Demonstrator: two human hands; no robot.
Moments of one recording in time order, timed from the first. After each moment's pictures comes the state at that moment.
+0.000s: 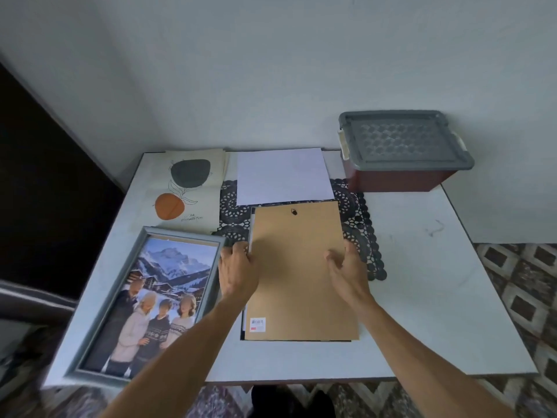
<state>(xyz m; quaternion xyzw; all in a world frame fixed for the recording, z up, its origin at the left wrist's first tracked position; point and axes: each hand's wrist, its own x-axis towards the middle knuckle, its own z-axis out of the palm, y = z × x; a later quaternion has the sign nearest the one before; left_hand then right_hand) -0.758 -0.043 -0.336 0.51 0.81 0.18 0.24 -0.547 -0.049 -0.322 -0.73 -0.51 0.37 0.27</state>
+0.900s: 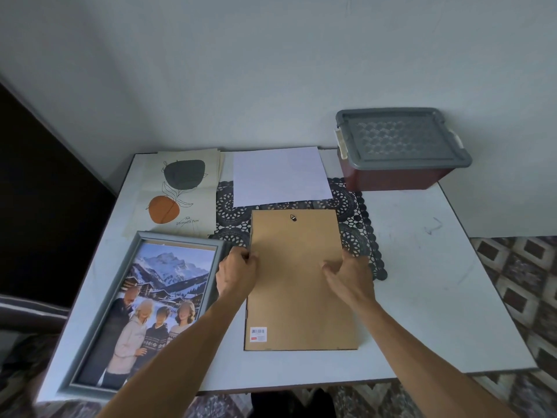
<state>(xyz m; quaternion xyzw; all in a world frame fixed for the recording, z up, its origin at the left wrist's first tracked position) -0.771 -0.031 -0.346 0.48 0.81 0.18 0.28 -0.547 -0.045 -0.337 -0.79 -0.51 0.31 0.12</state>
